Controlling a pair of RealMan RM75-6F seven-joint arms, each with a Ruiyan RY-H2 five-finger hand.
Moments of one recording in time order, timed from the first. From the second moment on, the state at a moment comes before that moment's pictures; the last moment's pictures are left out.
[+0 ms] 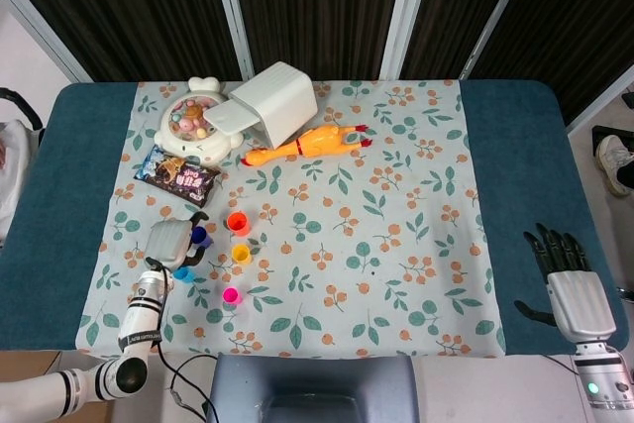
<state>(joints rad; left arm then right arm) -0.63 -1.55 -0.22 -1.50 0.83 1.07 0.52 0.09 -1.14 0.03 -1.61 -1.52 1.45 -0.12</state>
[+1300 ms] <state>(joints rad) -0.75 -1.57 -0.34 -1.57 0.80 1.13 0.54 0.08 -1.11 0.03 -1.61 -1.54 1.45 -0.08</state>
